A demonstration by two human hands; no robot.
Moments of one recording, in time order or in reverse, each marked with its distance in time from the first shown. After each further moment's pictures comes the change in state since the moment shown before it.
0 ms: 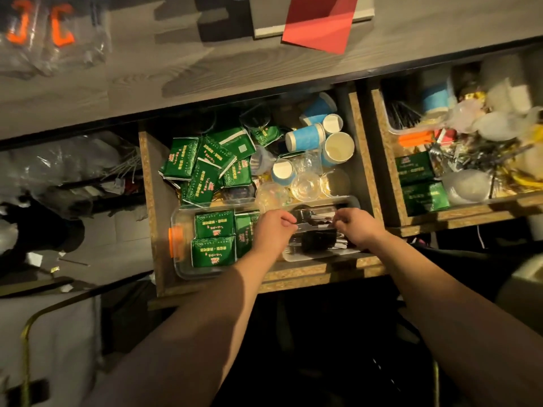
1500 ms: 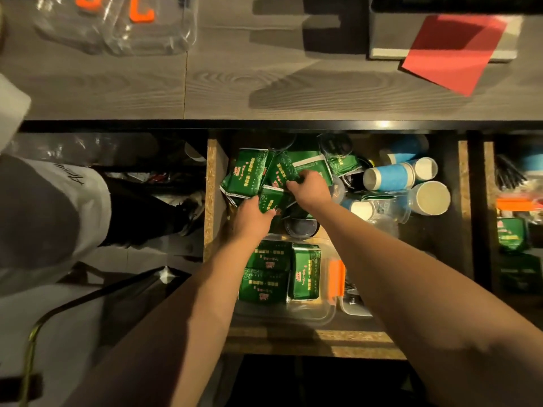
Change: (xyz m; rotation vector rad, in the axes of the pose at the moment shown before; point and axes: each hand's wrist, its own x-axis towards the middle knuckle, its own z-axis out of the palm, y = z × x) left_hand 0.118 -0.091 -0.163 0.006 0.139 -0.249; right_hand 0.163 -0.271 0.067 0.190 0.211 -0.096
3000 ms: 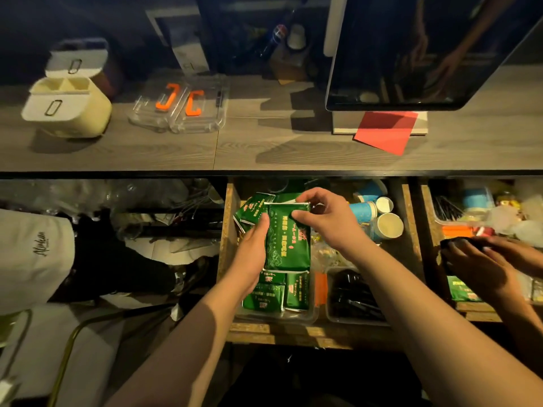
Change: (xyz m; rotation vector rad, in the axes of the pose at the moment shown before) left_hand -0.197 0.054 -0.075 -0.892 -0.128 0.119; right_hand -0.199 -0.041 -0.137 0.438 -0.049 -0.455
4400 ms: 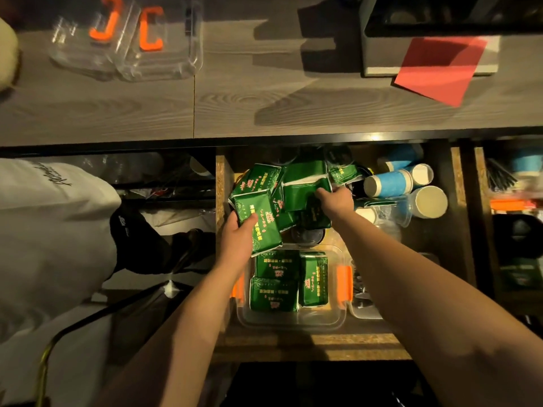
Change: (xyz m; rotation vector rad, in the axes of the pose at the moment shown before) left_hand 0.145 -0.071 -0.066 0.212 0.133 -0.112; right_hand 0.146 0.194 0.054 -0.158 0.385 0.680
